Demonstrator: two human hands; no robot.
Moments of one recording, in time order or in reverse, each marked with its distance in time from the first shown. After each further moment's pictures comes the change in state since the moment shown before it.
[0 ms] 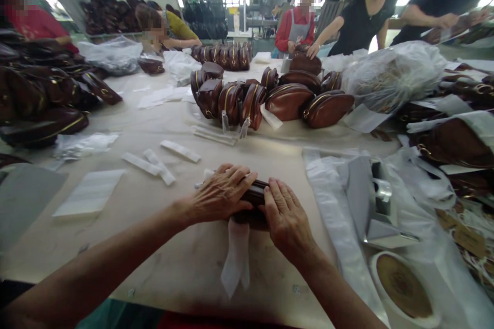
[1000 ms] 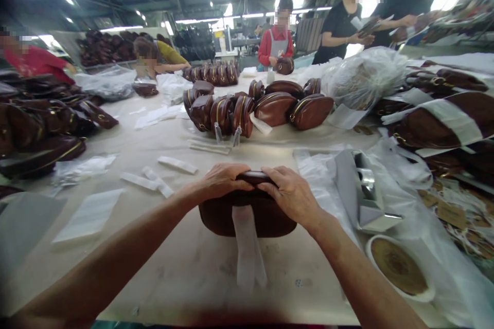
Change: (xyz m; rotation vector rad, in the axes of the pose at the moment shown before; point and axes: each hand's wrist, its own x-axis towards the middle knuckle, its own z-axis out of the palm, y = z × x) left_hand 0.048 -0.020 -0.022 -0.402 -0.420 -0.363; right_hand 0.030 0.045 -0.007 0.265 -0.182 0.283
